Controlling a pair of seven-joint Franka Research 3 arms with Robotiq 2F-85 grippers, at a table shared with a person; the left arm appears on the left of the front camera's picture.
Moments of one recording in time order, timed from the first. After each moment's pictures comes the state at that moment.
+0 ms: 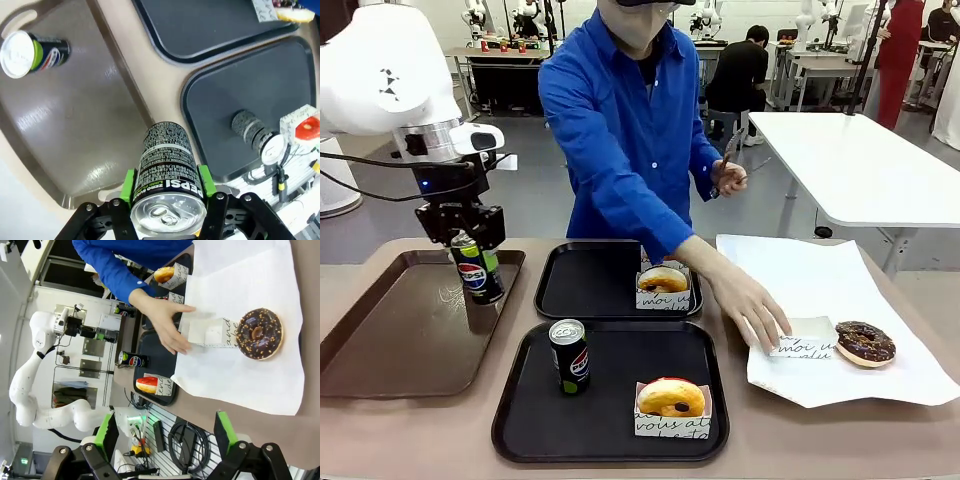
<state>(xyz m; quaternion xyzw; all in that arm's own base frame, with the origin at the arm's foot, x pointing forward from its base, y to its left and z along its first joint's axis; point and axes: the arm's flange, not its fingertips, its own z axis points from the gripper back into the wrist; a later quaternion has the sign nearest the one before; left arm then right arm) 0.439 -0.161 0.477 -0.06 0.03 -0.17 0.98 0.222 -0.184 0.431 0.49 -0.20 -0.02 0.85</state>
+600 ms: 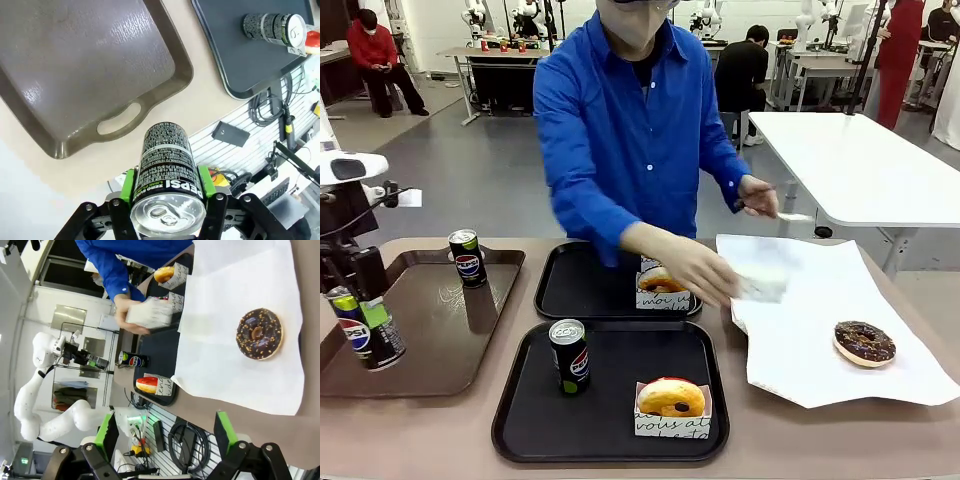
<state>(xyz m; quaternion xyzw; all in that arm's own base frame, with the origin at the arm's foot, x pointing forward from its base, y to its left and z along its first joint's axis) 0.338 -0.050 0.472 -0.10 0.09 -0.21 0.97 0.222 -0.184 0.431 0.49 -0.20 -0.02 0.85</state>
